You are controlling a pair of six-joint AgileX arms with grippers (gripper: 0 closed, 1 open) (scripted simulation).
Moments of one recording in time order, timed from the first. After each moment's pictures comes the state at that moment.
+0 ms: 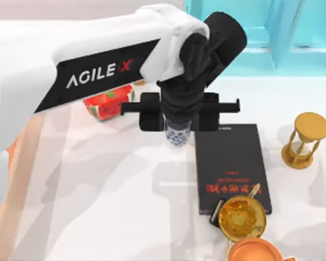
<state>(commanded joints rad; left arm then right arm) -0.78 2.09 1.71 -0.96 -0.20 -0.73 0.00 0.00 0.00 0.00 0.00 0.00</state>
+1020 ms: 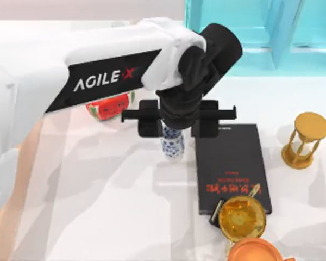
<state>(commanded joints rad) -0.77 2.11 1.67 -0.90 -0.20 -0.72 0.00 0.00 0.00 0.00 0.00 0.00</state>
